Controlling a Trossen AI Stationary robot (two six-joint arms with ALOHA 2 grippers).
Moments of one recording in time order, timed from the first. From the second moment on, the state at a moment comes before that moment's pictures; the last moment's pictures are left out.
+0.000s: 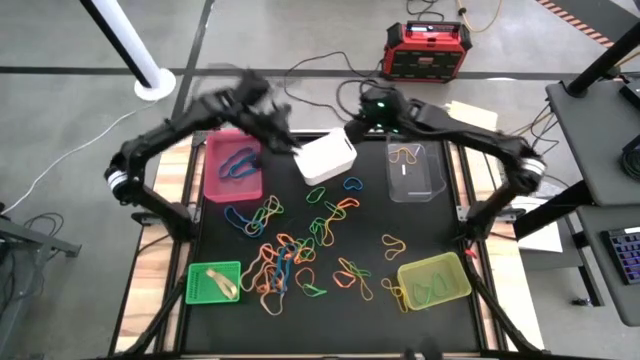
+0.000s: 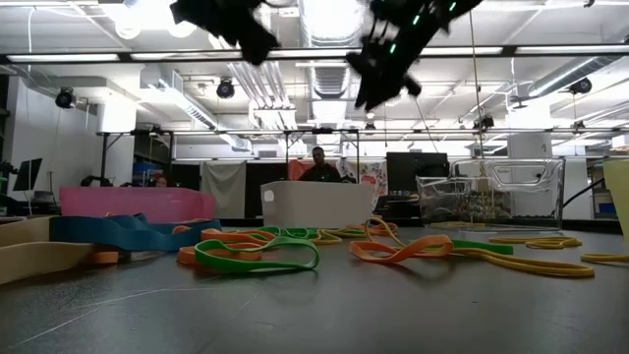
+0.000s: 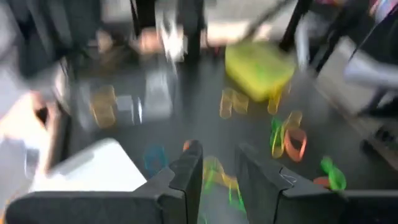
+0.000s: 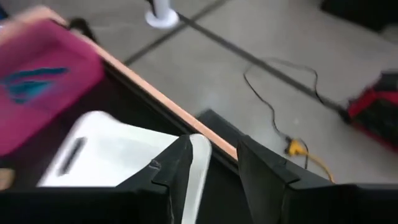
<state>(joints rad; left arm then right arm) 0.64 1.50 1.51 -0.81 0.74 0.58 -0.54 1.58 1.45 -0.48 0.23 0.17</state>
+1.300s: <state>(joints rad) 0.36 1.63 0.96 -0.16 0.07 0.06 -0.31 1.31 1.31 -0.46 0.23 0.14</state>
